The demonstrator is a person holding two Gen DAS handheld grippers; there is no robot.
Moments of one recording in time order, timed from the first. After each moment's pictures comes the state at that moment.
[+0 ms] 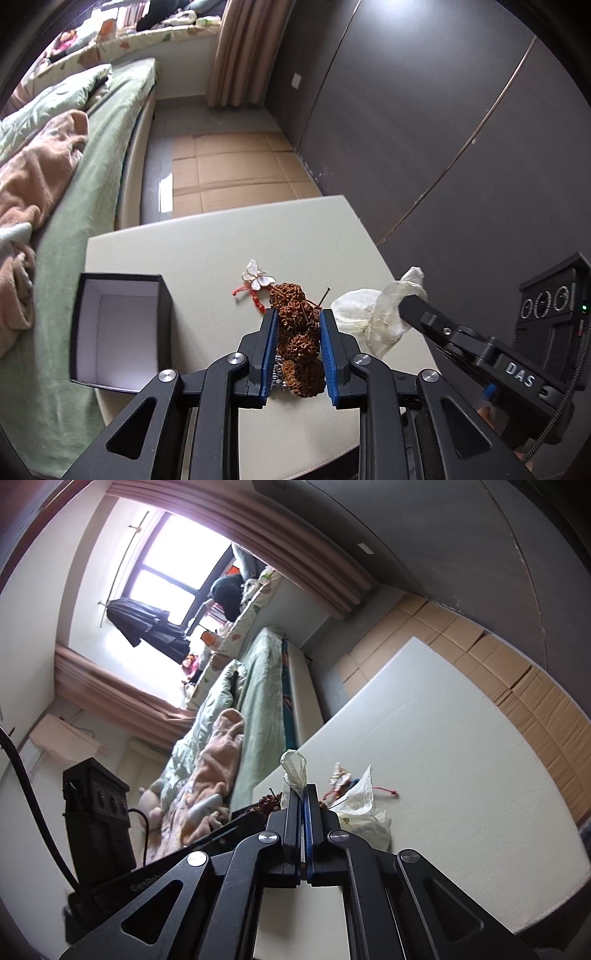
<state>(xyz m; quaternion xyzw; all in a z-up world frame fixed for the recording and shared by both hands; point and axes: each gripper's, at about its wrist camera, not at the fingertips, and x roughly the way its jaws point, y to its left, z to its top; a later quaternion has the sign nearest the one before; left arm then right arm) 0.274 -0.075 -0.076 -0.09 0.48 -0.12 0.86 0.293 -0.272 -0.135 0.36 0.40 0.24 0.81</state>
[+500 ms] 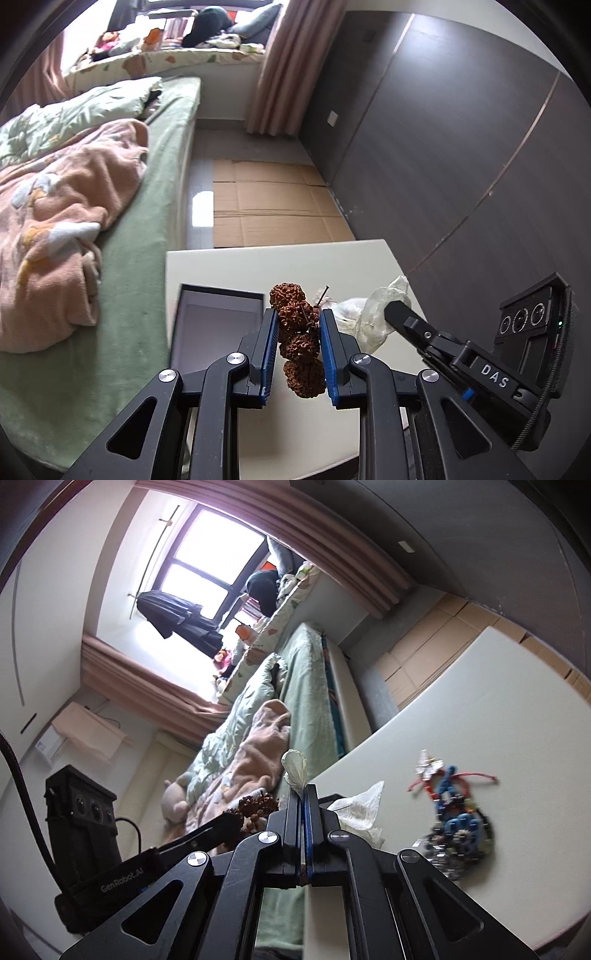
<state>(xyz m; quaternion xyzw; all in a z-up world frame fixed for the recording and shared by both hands) 0.247 0.020 -0.041 -0.13 0.43 -0.07 0.89 0.291 -0.186 -0.118 0.37 0.37 0.29 0.80</state>
